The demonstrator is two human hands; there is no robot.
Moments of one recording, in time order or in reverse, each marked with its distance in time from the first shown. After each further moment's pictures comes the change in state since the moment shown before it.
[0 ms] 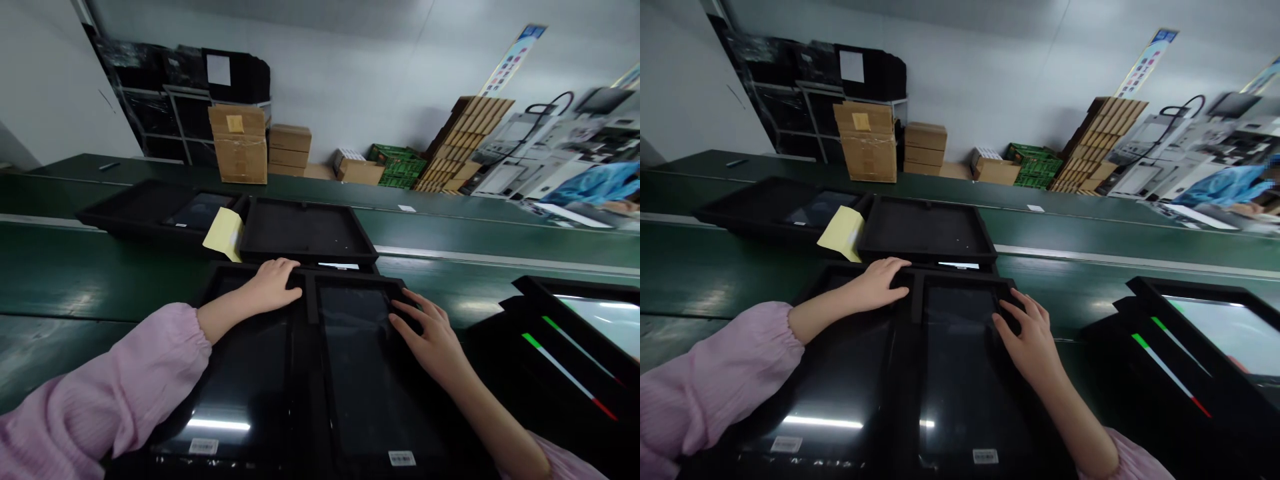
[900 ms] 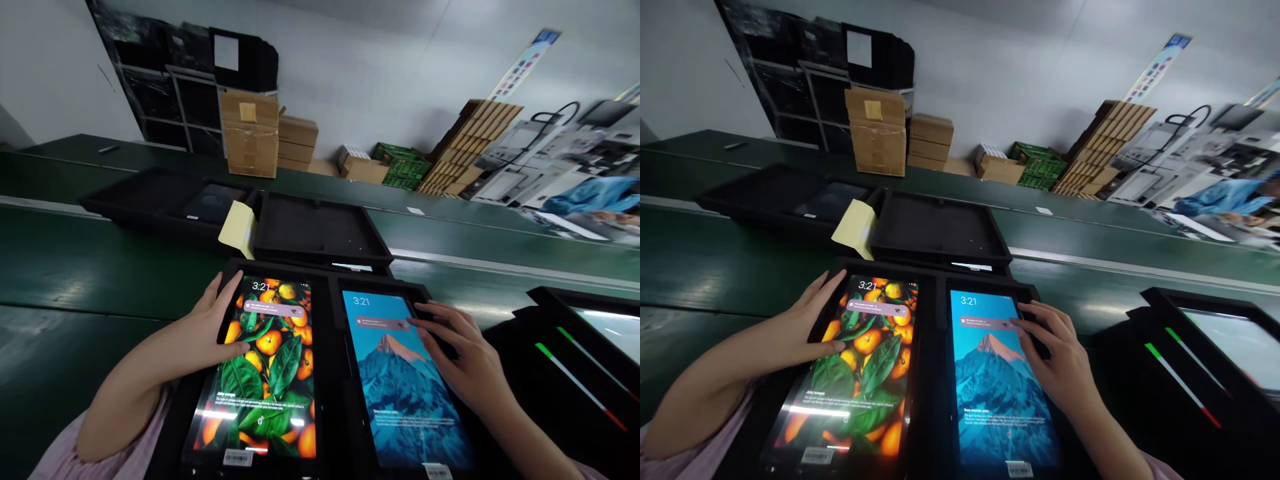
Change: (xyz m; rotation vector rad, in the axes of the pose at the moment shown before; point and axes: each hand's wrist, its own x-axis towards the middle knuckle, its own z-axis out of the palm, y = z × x) left_hand -0.136 -0.085 -0.023 -0.139 -0.134 -0.300; right_hand -0.009 -0.036 -0.020 -0.049 0.037 -0.358
